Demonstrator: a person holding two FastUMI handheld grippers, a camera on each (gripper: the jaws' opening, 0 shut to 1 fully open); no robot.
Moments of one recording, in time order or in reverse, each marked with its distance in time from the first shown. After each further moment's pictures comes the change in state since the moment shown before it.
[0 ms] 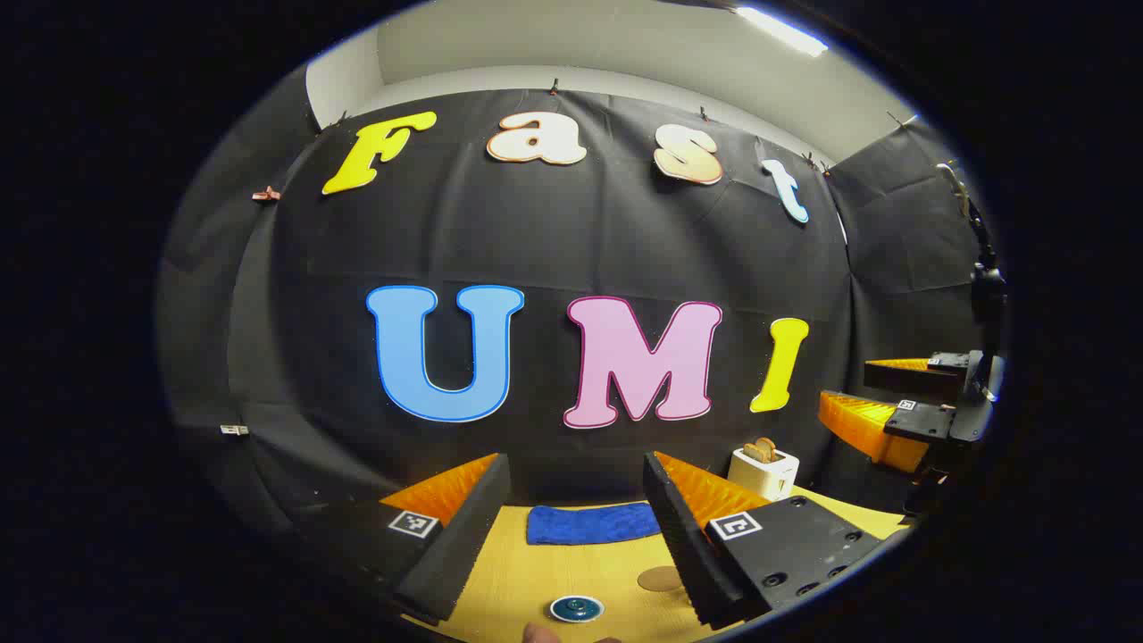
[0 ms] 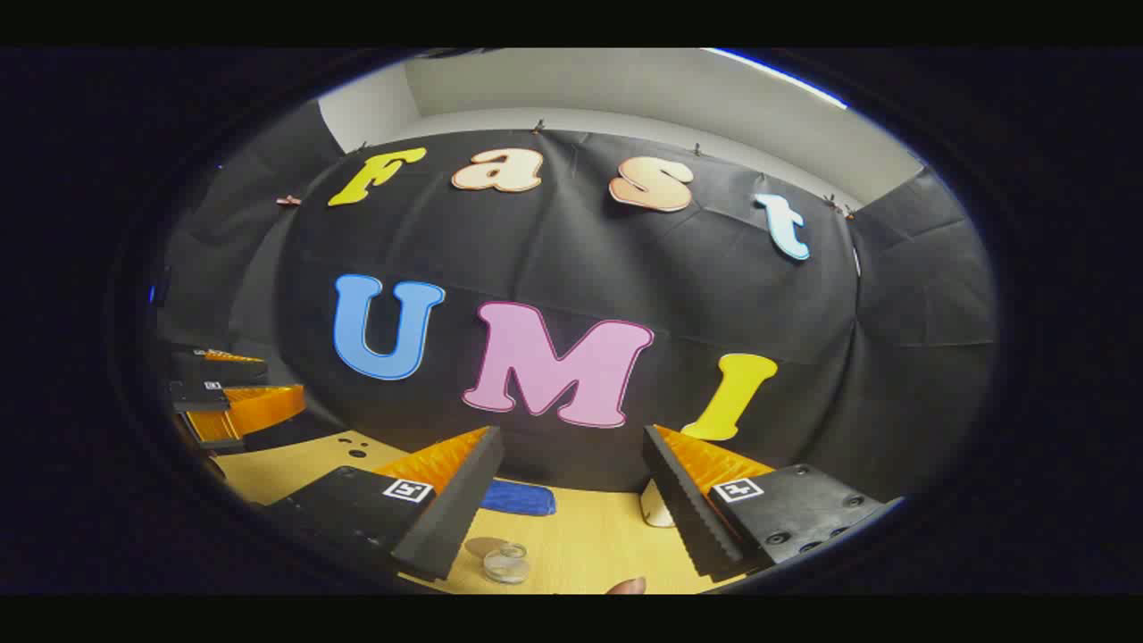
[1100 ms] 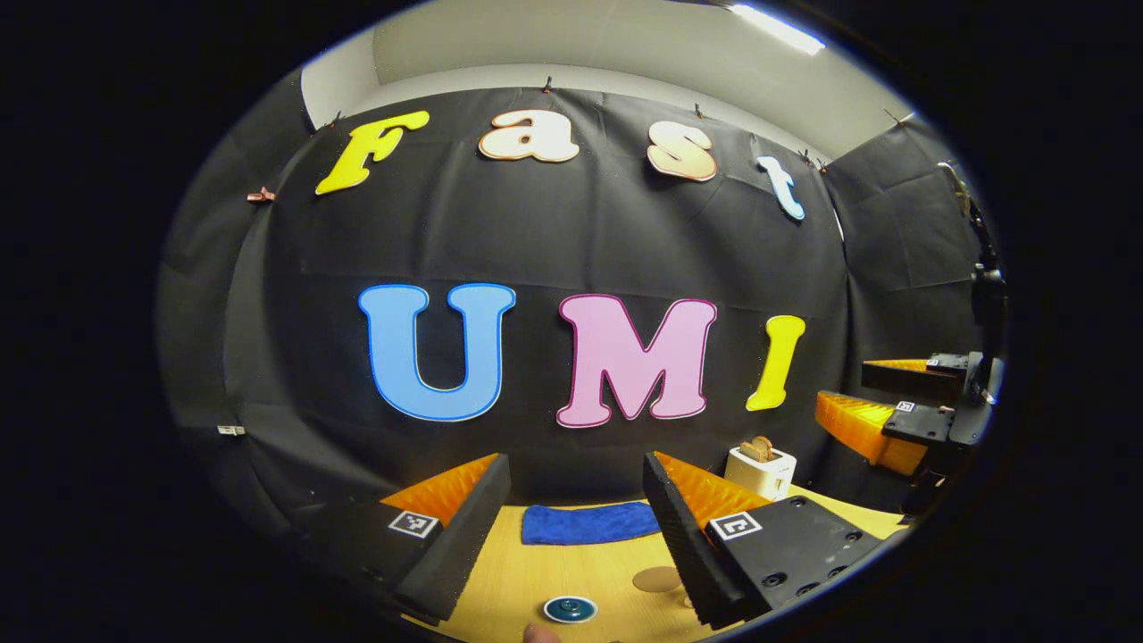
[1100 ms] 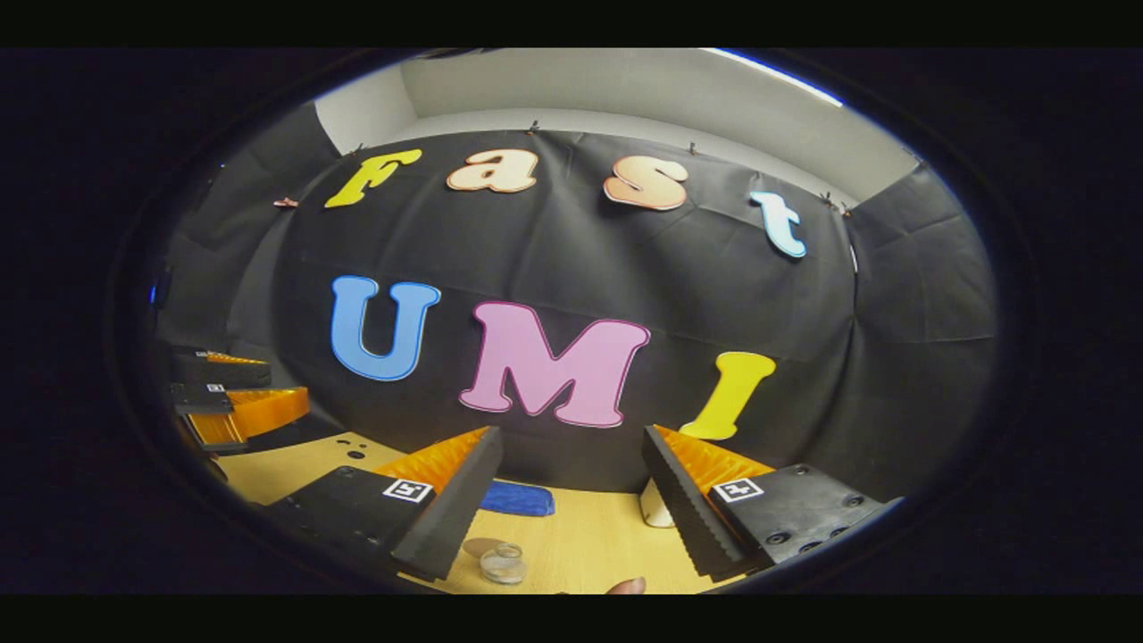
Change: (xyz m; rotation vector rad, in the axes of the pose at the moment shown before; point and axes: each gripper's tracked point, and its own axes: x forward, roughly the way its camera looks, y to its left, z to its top) left arm 0.004 -0.013 -0.005 -0.003 0.011 -0.021; right arm 0.000 0.000 -0.008 0.010 -0.006 0.020
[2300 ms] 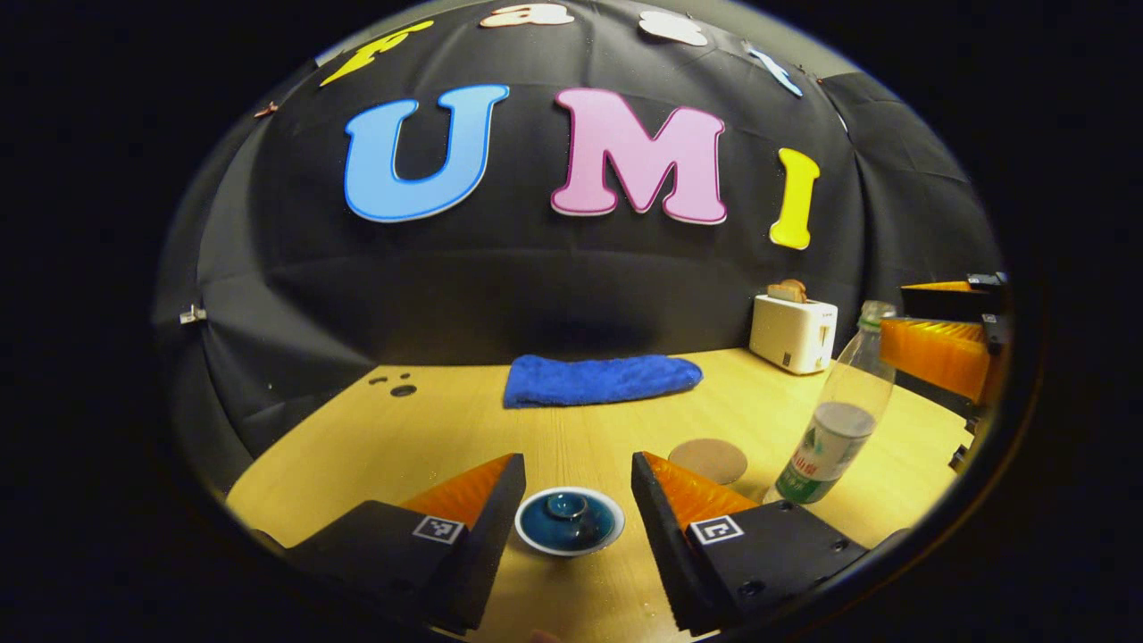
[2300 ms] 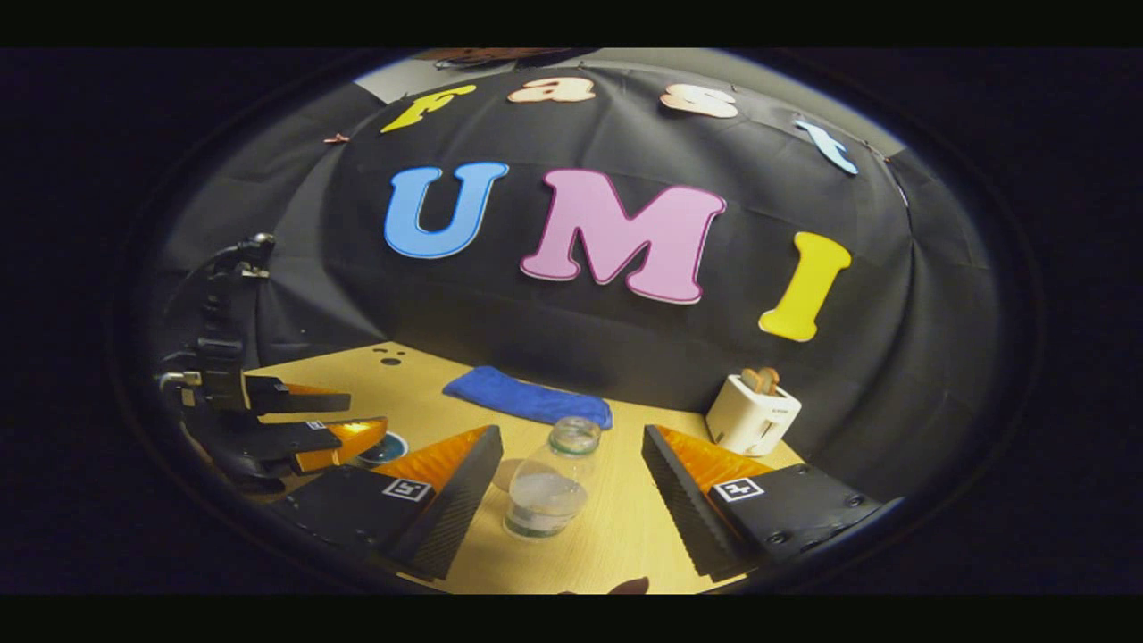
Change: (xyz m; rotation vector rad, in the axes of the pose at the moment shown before) left arm 0.050 0.009 -0.341 0.008 0.335 0.016; right arm -0.011 0.064 -0.251 -0.006 0.281 0.145
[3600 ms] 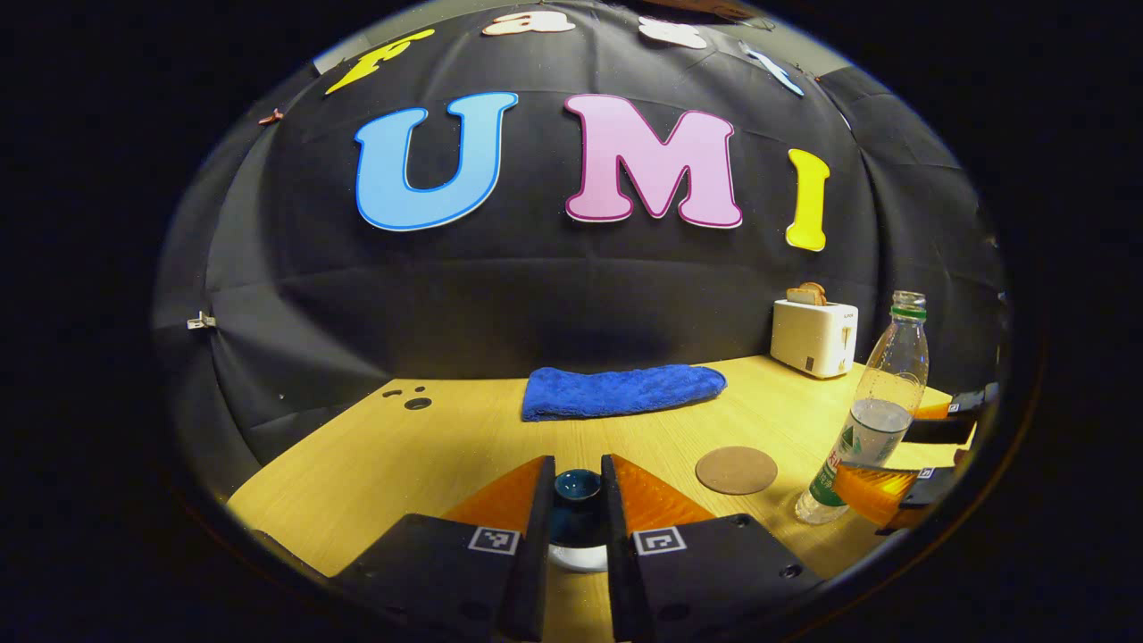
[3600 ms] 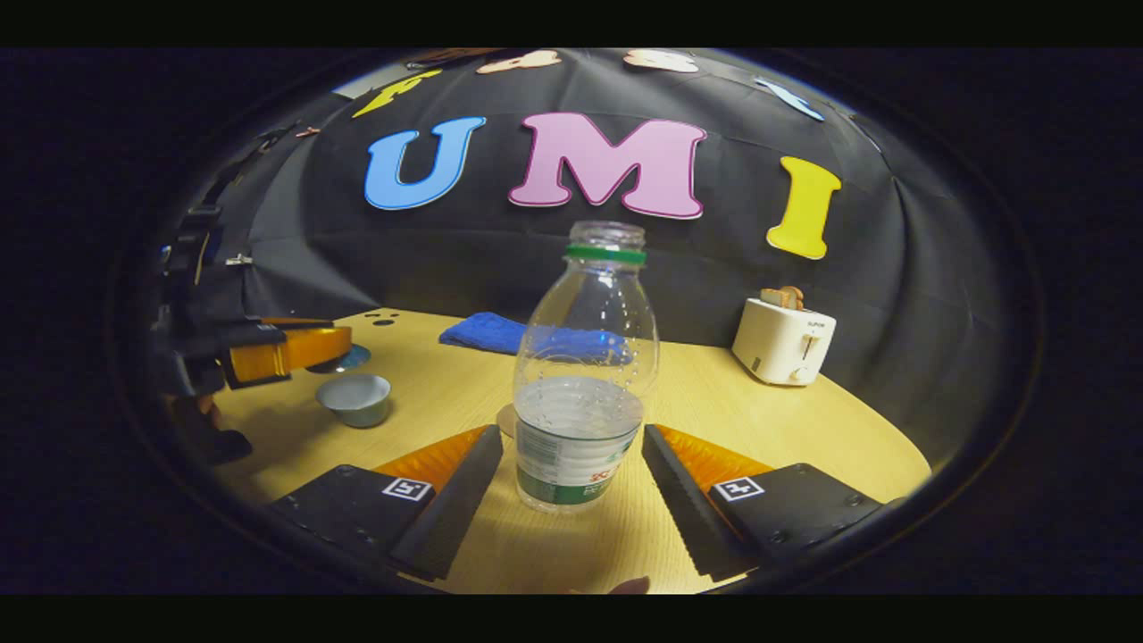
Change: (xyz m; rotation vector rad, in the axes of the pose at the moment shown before) left arm 0.009 0.013 0.013 0.021 -0.072 0.056; right arm 0.038 0.016 -0.117 0.096 0.128 -0.015
